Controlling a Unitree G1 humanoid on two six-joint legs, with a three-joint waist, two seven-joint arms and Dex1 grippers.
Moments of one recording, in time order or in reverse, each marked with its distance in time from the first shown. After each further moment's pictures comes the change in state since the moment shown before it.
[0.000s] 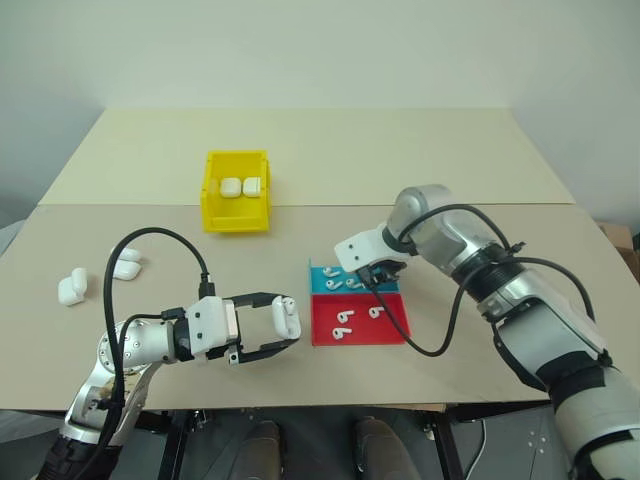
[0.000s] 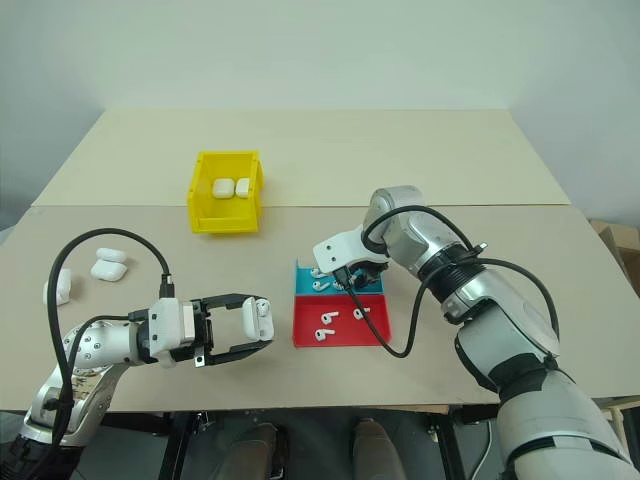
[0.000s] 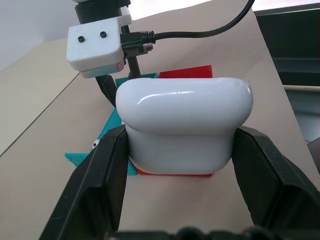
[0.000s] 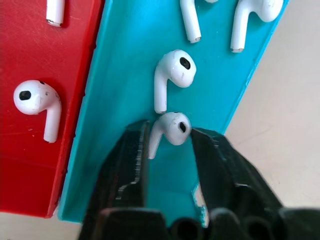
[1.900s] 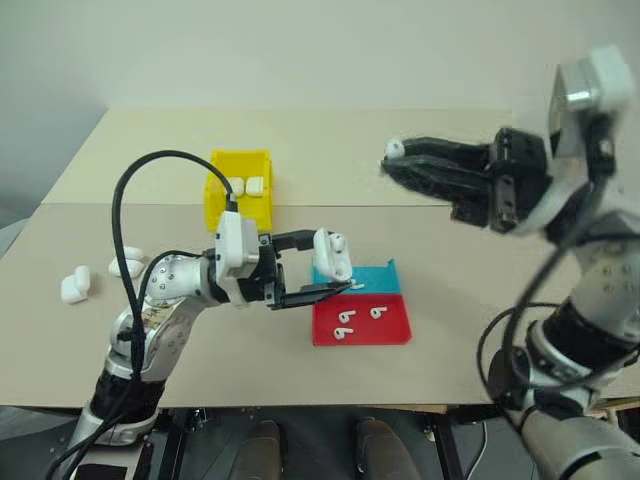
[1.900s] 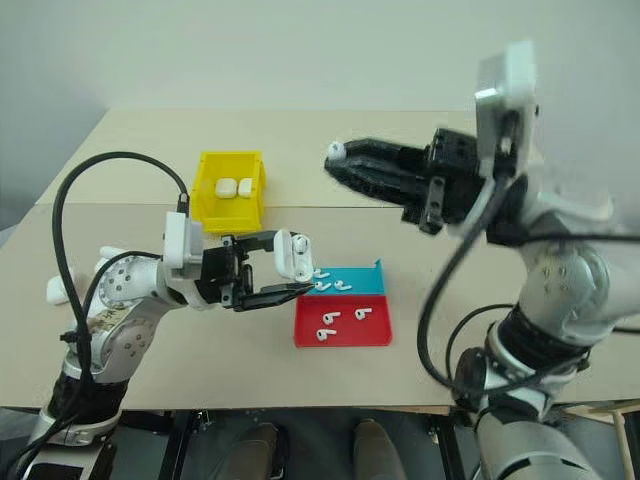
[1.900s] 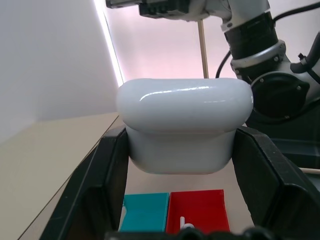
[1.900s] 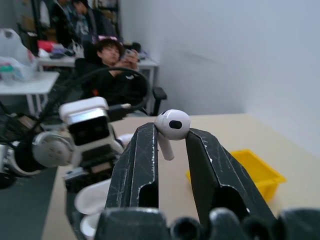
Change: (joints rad) left arm -0.406 -0.155 -0.072 -0.008 -0.243 0.295 0.040; right arm 0.341 0.140 -1.167 -1.127 1.005 1.025 -0.323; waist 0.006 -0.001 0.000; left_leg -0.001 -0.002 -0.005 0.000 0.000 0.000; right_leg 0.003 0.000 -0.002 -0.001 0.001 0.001
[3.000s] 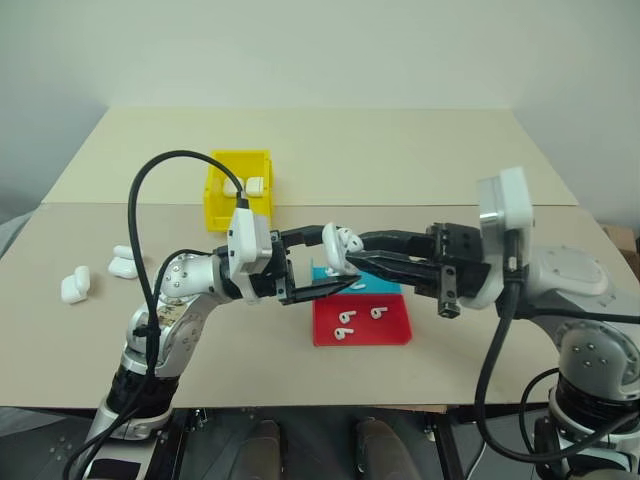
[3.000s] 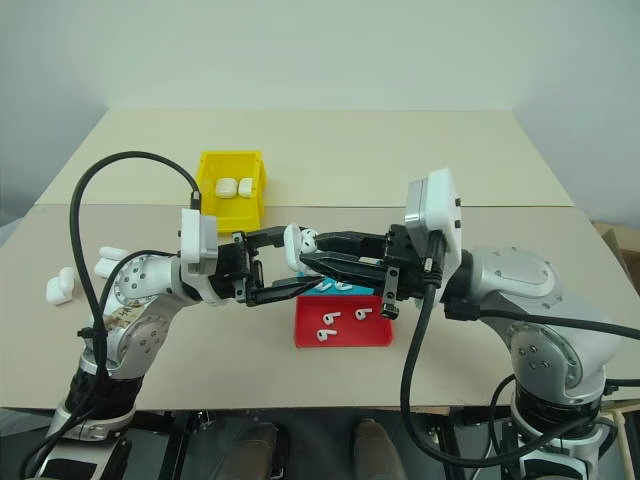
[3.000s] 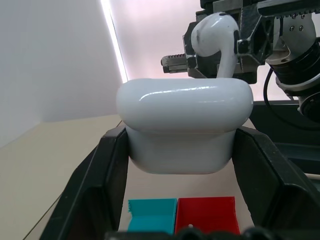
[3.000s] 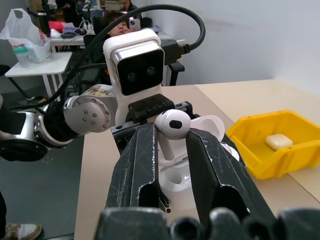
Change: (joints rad) left arm -0.004 -0.048 -0.010 0.024 0.044 -0.008 0.023; right arm 0.305 -0.198 0.266 -0.086 0.266 -0.285 -0.289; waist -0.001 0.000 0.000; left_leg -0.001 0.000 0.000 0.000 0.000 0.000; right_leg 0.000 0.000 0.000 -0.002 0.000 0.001
